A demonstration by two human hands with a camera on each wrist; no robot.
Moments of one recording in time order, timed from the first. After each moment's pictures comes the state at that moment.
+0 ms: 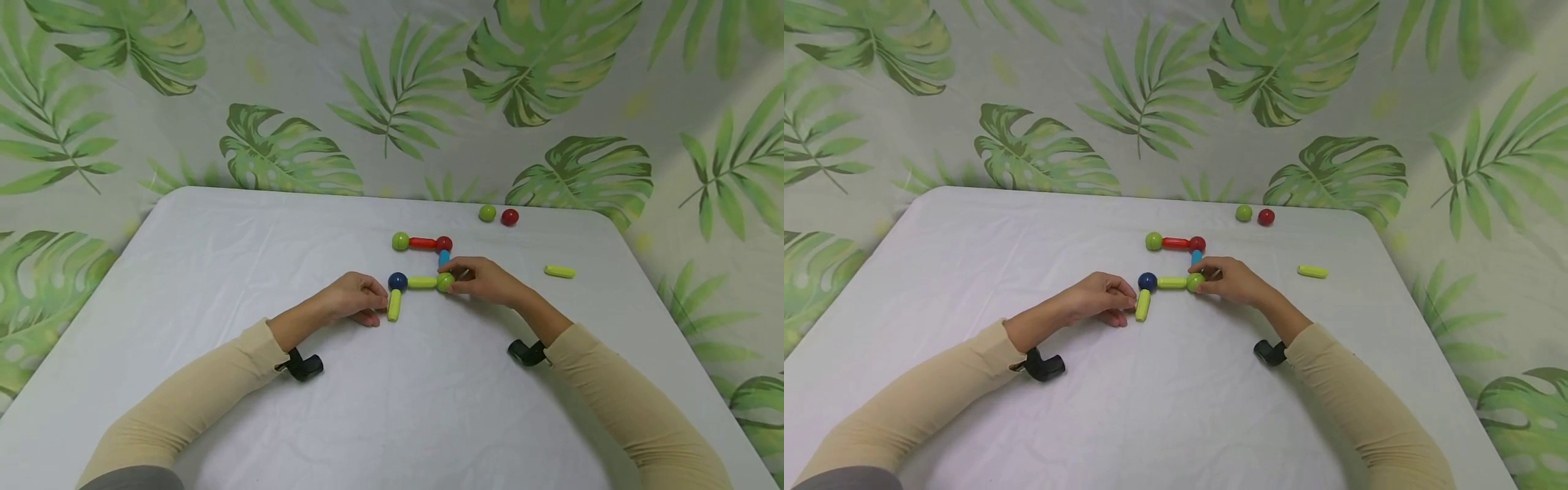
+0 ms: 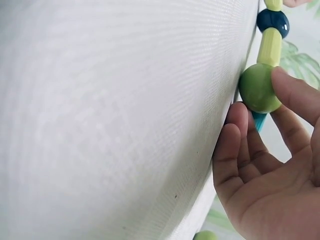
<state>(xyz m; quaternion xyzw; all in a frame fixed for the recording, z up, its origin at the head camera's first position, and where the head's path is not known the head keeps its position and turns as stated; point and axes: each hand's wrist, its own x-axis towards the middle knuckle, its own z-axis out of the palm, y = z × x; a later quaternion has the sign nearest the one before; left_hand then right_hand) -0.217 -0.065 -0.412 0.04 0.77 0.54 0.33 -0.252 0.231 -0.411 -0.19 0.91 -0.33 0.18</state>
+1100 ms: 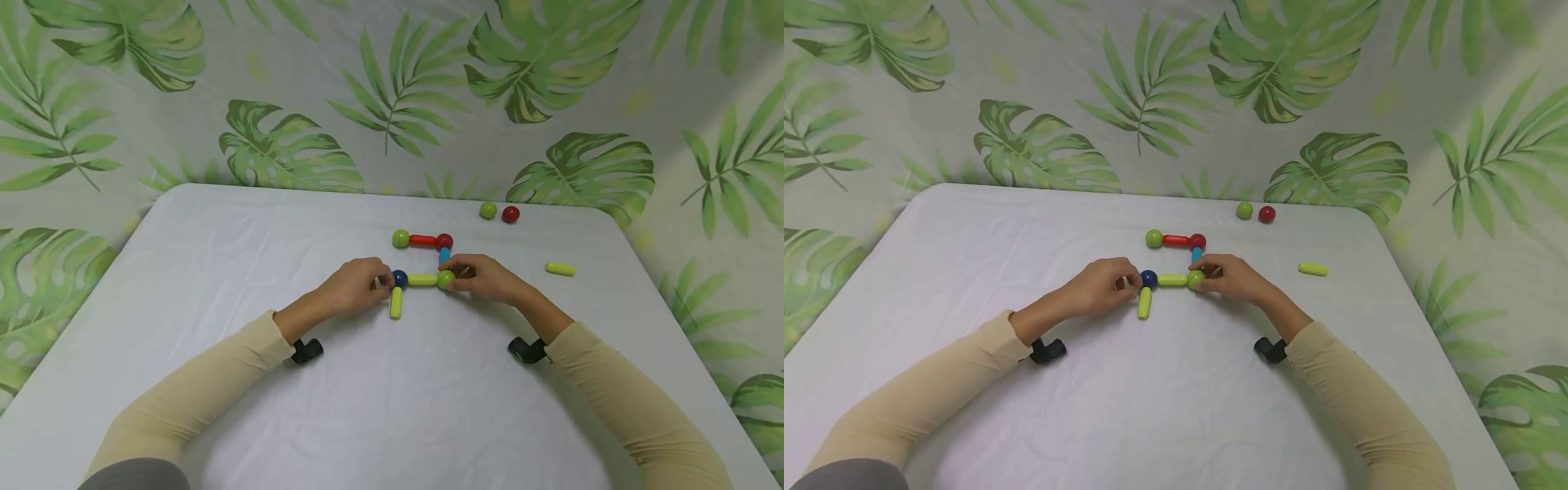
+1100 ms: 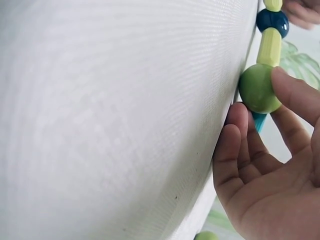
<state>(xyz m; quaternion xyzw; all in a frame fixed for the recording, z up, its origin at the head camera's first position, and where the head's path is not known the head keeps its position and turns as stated) -0.225 -0.062 -0.404 0.30 0.91 0.27 0.09 -0.253 0.231 -0.411 -0.19 0.90 -0.35 0.19</state>
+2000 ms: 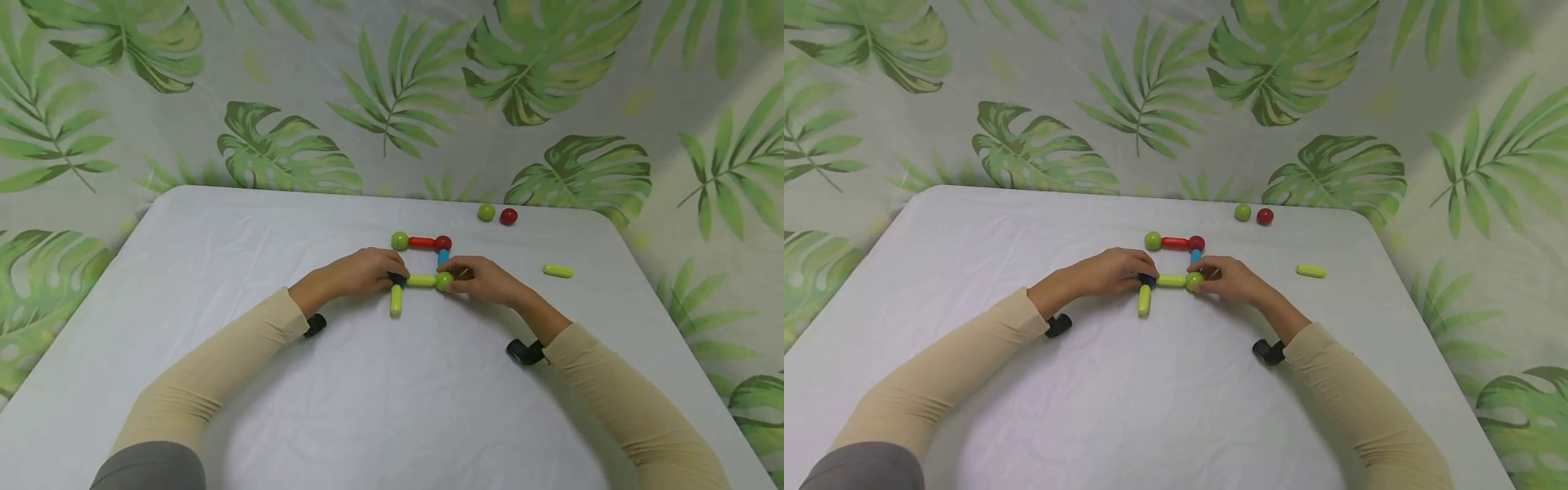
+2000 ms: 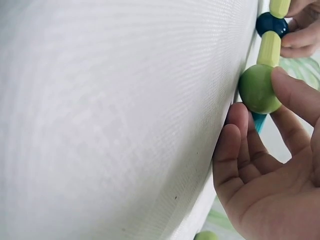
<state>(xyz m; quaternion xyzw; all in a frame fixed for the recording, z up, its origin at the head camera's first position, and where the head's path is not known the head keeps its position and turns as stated) -0.267 -0.055 -0.405 0.47 0.86 0.20 0.07 -0.253 0.231 -0.410 -0.19 0.90 -0.35 0.19</state>
